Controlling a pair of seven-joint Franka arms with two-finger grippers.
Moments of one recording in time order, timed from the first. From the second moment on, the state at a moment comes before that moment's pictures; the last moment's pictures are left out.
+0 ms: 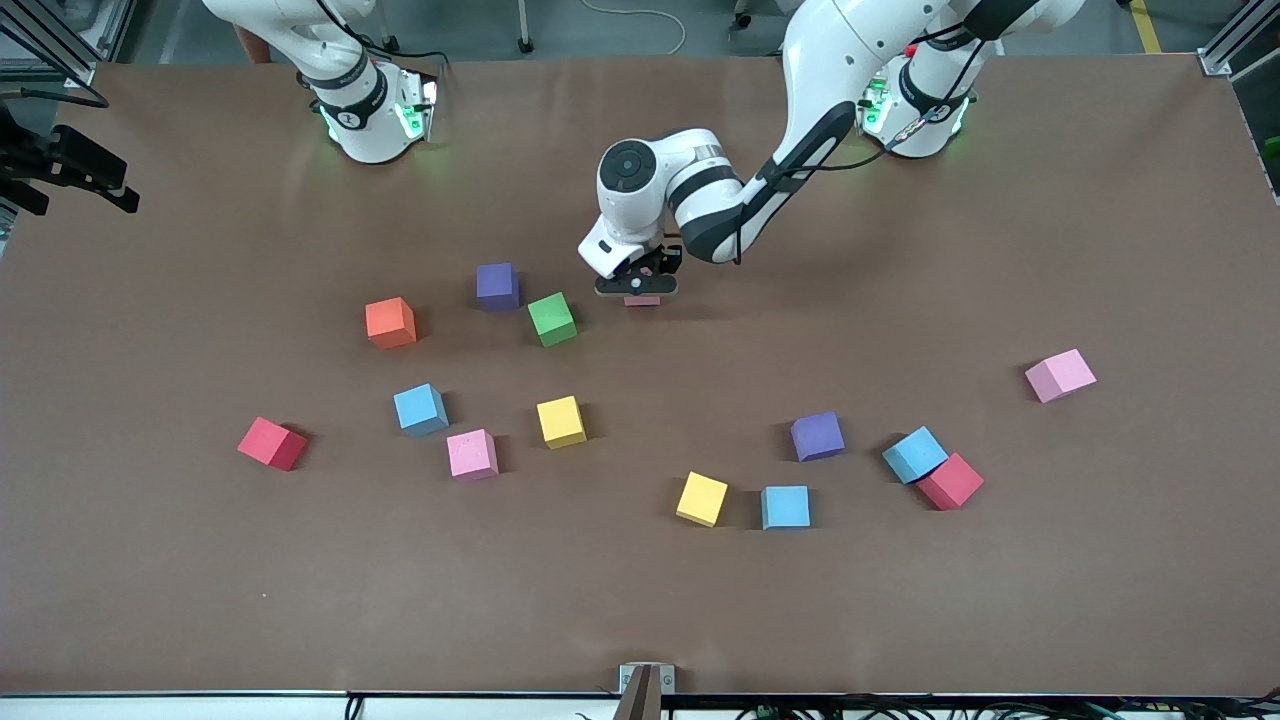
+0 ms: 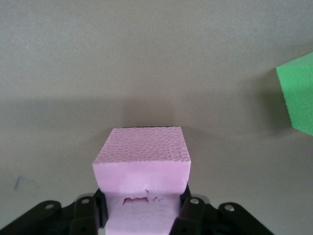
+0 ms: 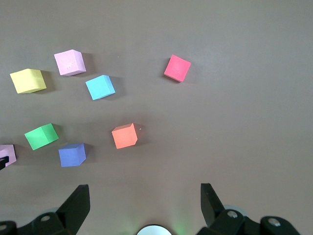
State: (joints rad) left arm -0.54 0.66 -0.50 -1.82 0.31 2.33 -1.17; right arm 0.02 -0.12 -0.06 -1.60 0.01 1.44 -0.05
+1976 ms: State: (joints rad) left arm -0.09 0.44 -0.49 -1.77 0.31 2.23 -0.89; right arm 0.55 0.16 -0.03 -2.11 0.10 2.21 1.38
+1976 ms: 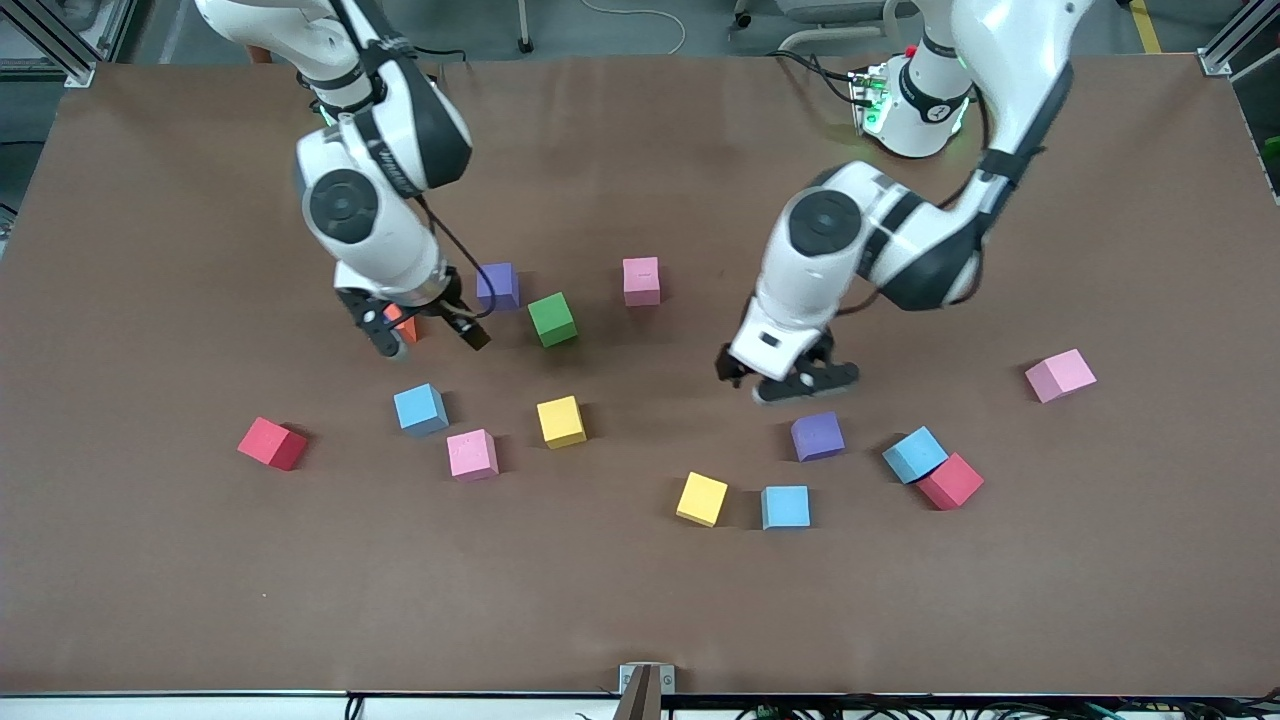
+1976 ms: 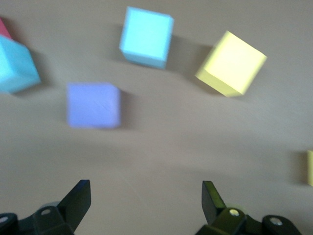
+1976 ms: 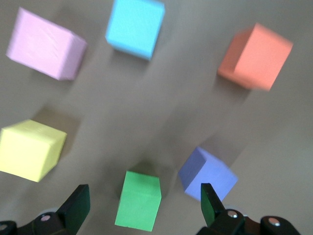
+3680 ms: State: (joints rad) left arm 0.04 0.77 -0.49 -1.61 0.31 2.24 -0.64; right arm 0.73 0.38 -0.05 -2.18 0.10 2.53 1.65
